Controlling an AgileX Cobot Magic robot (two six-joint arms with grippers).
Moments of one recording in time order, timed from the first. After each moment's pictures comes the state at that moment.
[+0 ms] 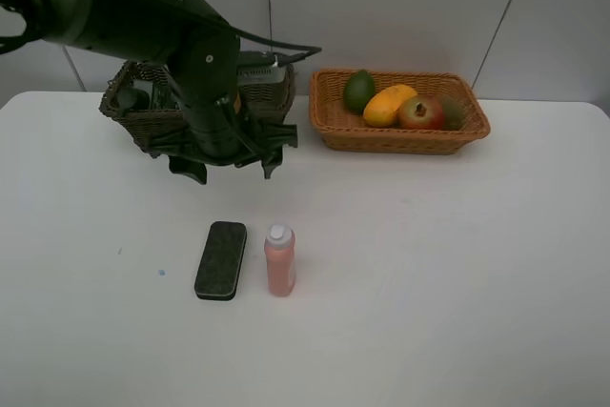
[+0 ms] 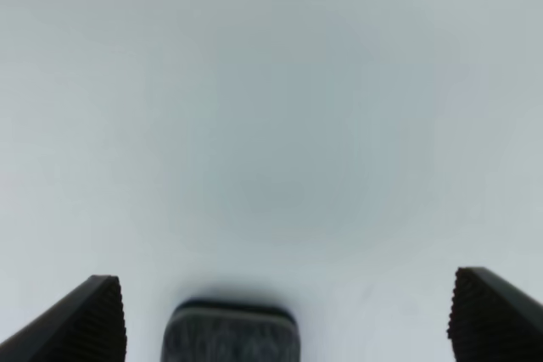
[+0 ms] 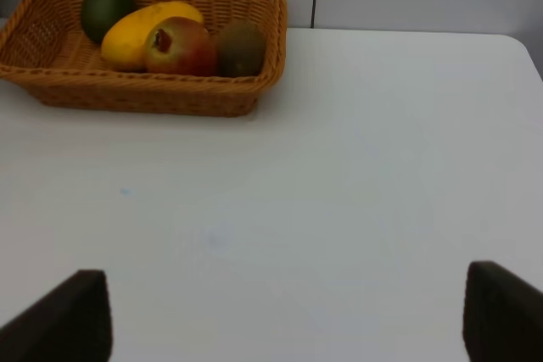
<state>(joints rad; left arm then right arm) -0.69 1.93 -1.22 0.29 0.62 -0.96 0.01 0.00 -0.52 -0.07 1.06 0.00</state>
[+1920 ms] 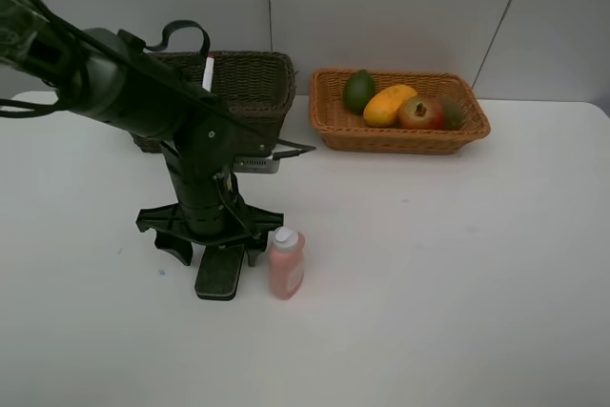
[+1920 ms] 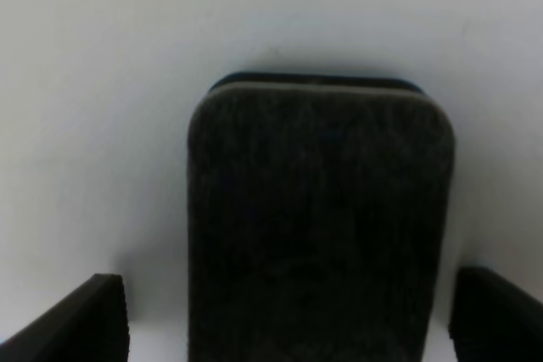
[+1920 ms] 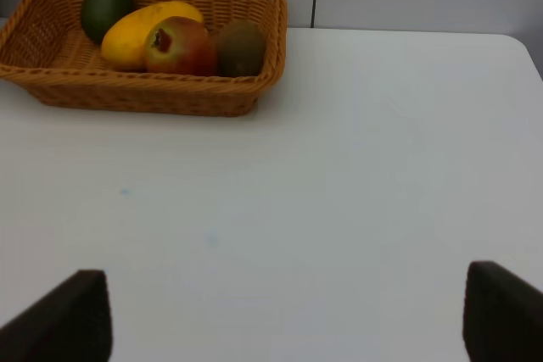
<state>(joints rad) -0.70 2.02 -1.05 0.08 0.59 -0.72 0.01 0.00 -0.52 -0.07 1.06 0.00</state>
